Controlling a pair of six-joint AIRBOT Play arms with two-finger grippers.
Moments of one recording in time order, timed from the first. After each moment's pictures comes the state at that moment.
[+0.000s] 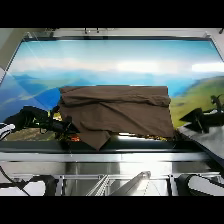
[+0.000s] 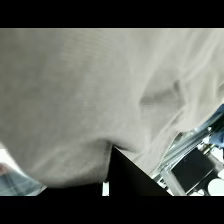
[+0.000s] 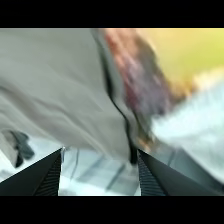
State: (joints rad) left arm 0.19 -1.51 0.68 -2.37 1.23 1.84; right arm -0.64 -1.33 0.75 -0.88 1.39 1.19
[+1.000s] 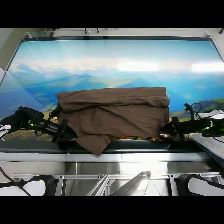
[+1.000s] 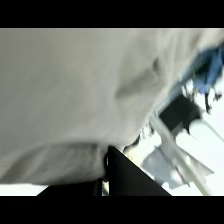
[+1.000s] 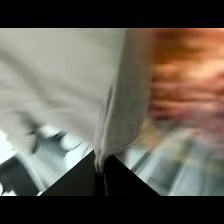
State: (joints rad) left arm 0.24 -1.51 0.68 -2.38 1.51 1.93; right arm -0.42 -1.35 0.56 -0.63 1.30 0.99
